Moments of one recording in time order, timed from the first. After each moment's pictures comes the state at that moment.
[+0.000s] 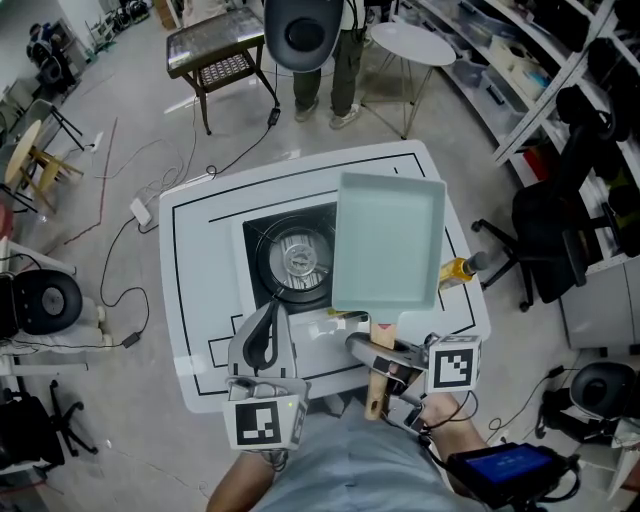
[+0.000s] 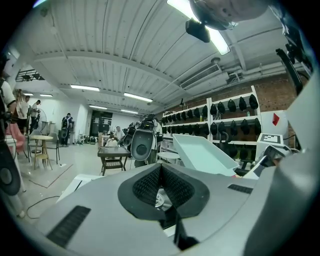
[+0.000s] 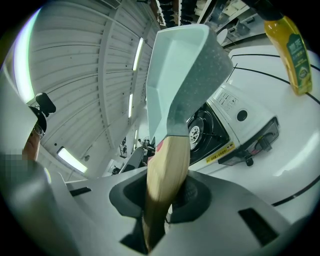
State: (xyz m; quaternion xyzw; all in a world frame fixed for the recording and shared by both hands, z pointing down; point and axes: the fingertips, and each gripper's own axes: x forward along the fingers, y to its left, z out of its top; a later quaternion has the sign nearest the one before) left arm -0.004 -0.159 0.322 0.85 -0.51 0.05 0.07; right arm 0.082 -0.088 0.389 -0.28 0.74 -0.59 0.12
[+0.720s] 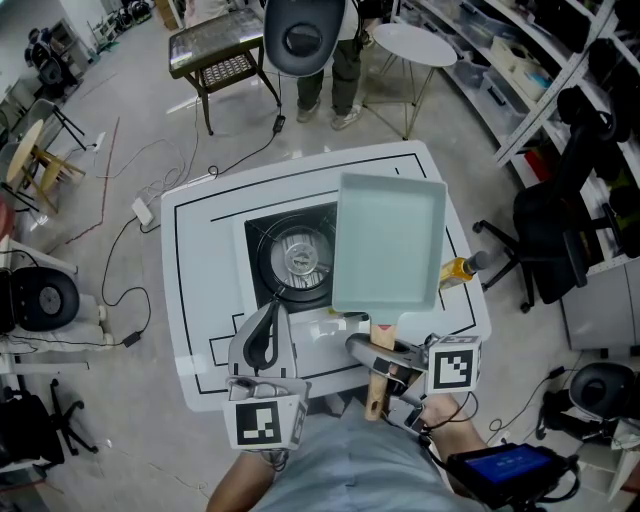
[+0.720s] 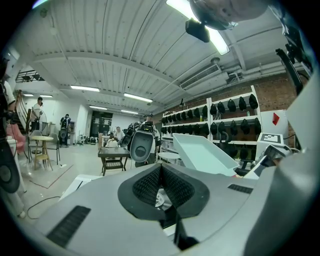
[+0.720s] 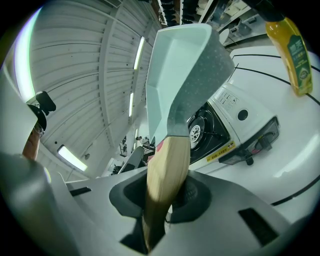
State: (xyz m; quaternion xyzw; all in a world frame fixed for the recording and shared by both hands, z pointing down) left arm -0.004 -0.157 0.321 0.85 -0.51 0.05 0.07; right arm 0.082 -0.085 0.389 -0.28 0.75 -0.59 0.12
